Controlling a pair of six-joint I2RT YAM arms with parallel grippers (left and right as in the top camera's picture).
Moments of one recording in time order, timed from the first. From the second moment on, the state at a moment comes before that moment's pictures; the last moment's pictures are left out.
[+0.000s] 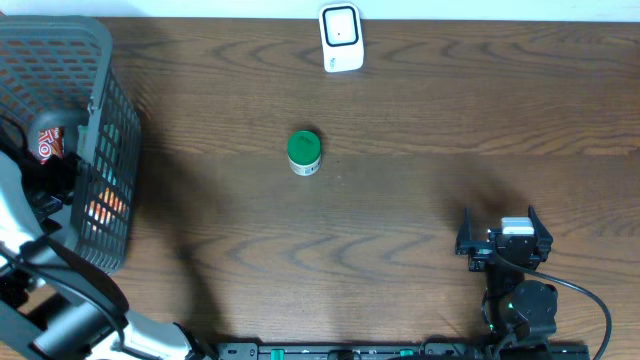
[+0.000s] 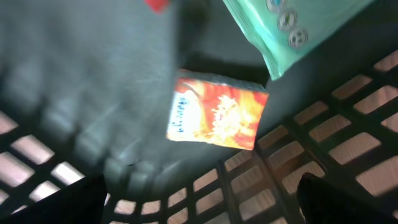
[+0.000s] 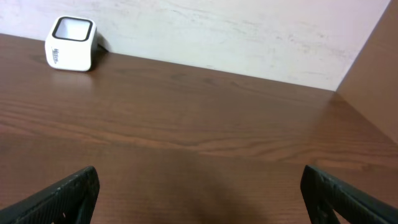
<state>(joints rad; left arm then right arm) 0.69 1.78 1.50 -1.23 0.08 -0.22 0.12 0.01 0.07 -0.20 0.19 -0.14</state>
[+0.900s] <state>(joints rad) 0.61 2.01 1.50 -1.14 0.03 -0.17 0.12 0.01 0.07 -0.20 0.19 -0.14</state>
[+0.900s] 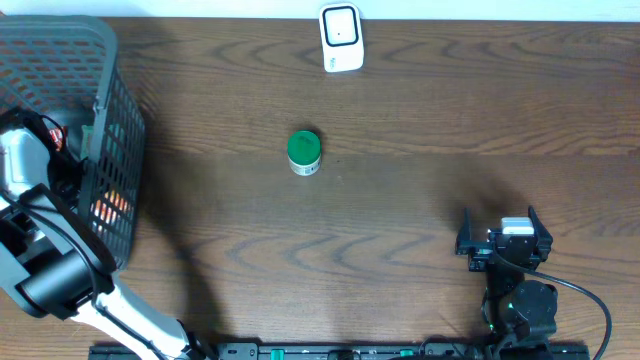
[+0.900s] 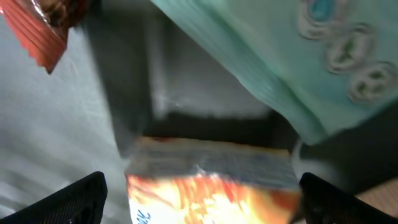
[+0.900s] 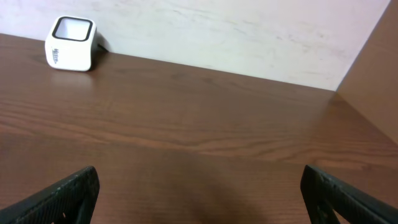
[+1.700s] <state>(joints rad) 0.61 2.00 1.41 -1.13 0.02 -0.20 0.12 0.01 0.07 -0.20 0.19 -0.14</state>
